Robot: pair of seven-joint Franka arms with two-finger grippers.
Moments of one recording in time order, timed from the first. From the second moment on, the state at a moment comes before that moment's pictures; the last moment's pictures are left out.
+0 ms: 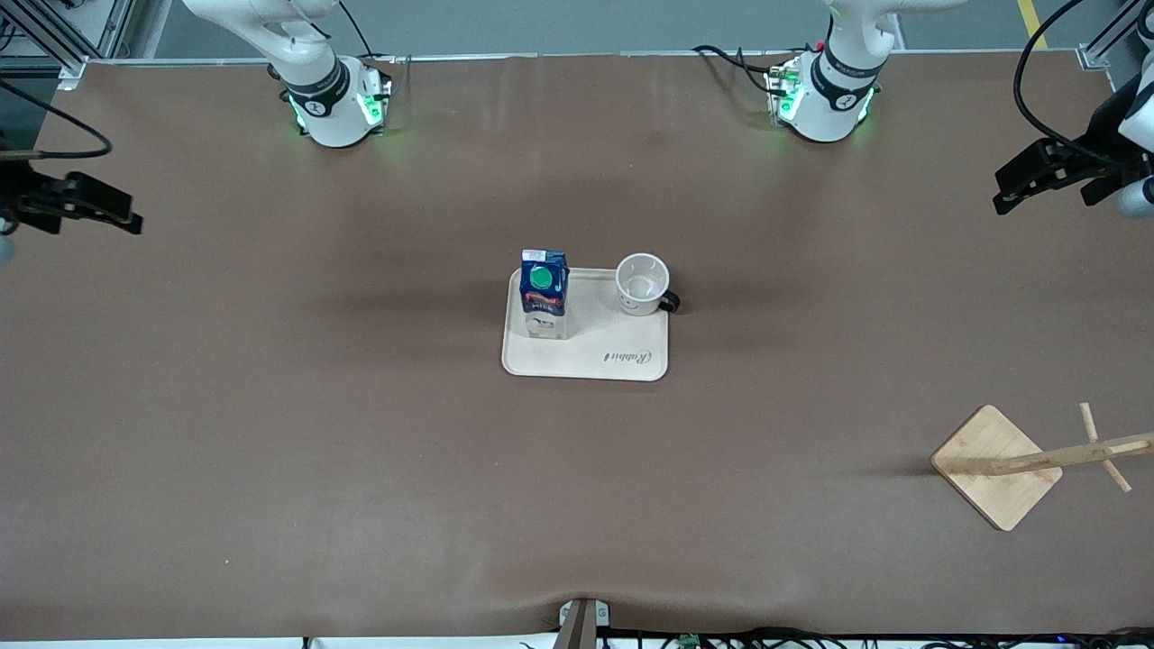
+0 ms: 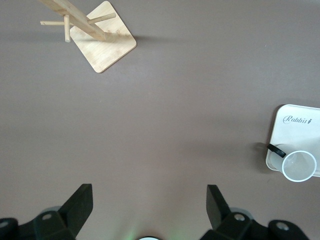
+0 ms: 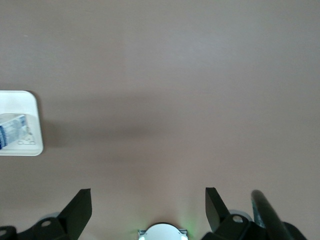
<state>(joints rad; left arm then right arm) -0.03 -0.05 -0.05 -1.52 0.04 1.46 -0.15 0.00 0.08 -0.06 -1.39 0.02 1.33 -0.02</state>
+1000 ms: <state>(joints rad) -0.03 -0.05 -0.05 -1.52 0.04 1.46 -0.15 -0.06 0.01 -0.04 -1.50 -0.01 1.45 -0.04</state>
